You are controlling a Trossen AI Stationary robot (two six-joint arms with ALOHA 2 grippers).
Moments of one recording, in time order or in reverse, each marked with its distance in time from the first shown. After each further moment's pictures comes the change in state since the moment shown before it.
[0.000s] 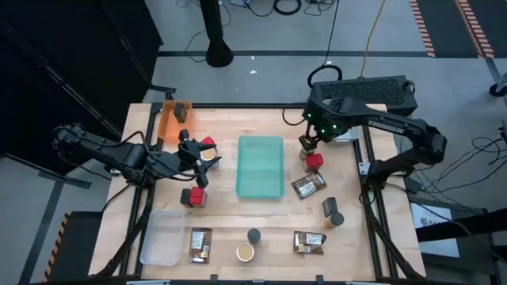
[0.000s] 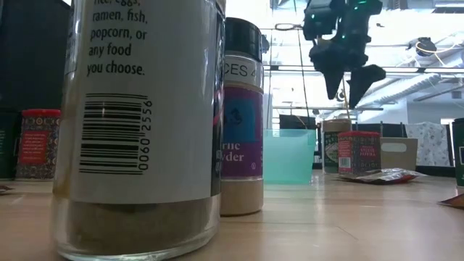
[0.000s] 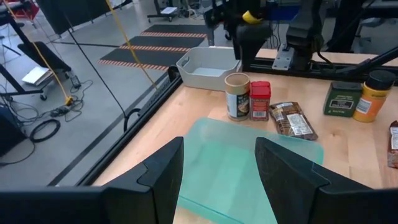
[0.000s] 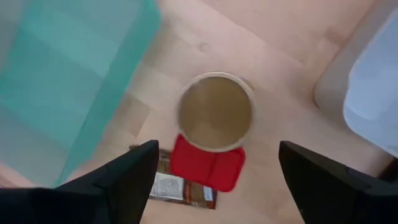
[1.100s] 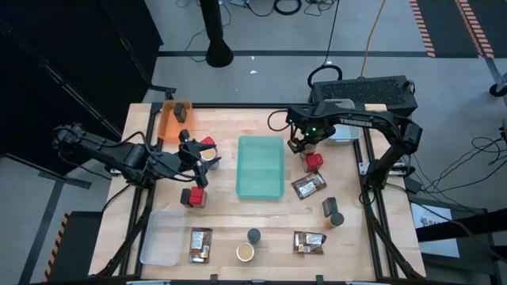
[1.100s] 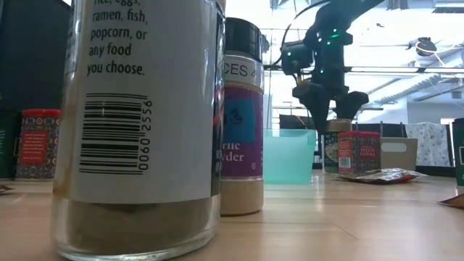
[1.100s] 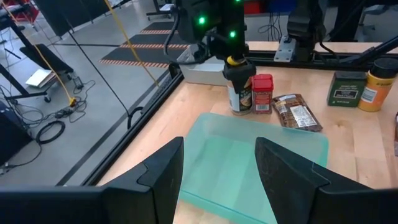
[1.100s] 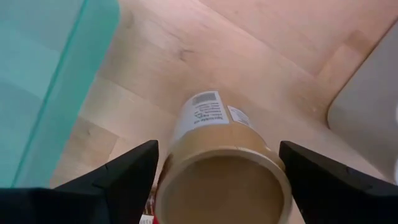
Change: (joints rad) left arm 0.000 0.000 0.000 -0.024 0.001 0.022; right arm -0.001 0.259 0.003 0.087 0.048 -0.006
